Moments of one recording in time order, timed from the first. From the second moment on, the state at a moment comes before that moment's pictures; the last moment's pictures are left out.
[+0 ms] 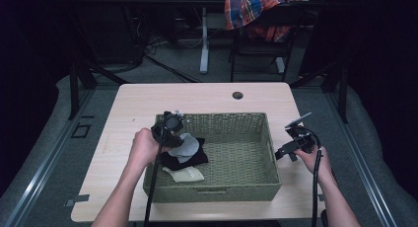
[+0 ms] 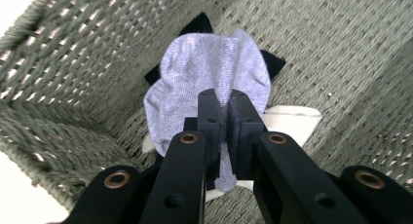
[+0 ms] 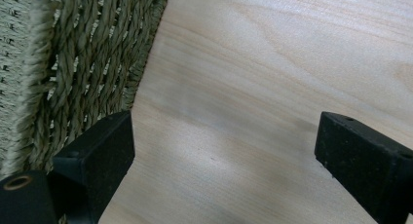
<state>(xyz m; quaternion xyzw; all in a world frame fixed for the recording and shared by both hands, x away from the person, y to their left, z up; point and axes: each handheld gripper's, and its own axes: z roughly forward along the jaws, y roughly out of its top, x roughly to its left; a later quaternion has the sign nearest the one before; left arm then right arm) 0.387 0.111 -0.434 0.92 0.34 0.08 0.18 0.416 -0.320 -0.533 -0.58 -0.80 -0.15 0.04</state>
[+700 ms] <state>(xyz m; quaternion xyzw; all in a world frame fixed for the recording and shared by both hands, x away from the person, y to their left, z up) 0.400 0.117 -0.399 0.92 0.34 0.10 0.18 0.416 -0.319 -0.533 -0.58 -0.80 -0.15 0.04</state>
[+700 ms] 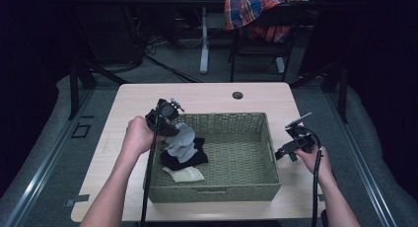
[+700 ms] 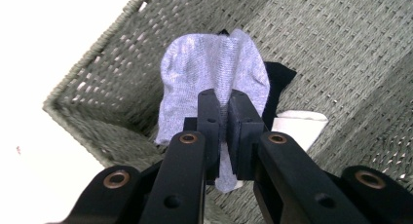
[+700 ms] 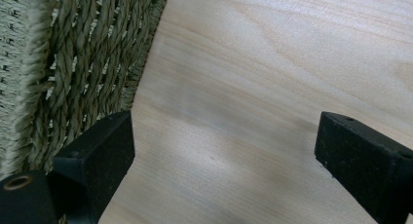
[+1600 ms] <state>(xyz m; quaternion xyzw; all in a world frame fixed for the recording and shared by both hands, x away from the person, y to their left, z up) 0.424 0.133 -0.364 0.91 0.36 0.13 0.16 0.416 -0.320 -0.534 -0.58 -0.80 -0.14 0.04</state>
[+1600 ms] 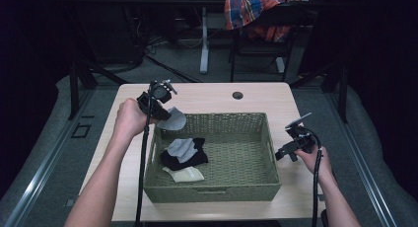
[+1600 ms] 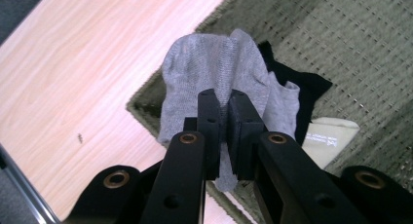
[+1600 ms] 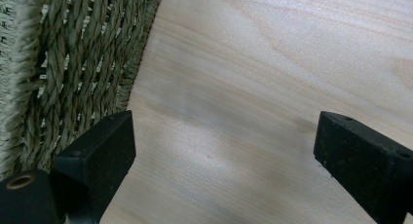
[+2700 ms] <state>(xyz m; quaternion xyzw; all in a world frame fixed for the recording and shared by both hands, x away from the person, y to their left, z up) 0.448 0.191 -0.352 0.88 0.43 0.14 0.14 0.416 -0.320 -0.533 -0.58 -0.80 -0.14 0.04</state>
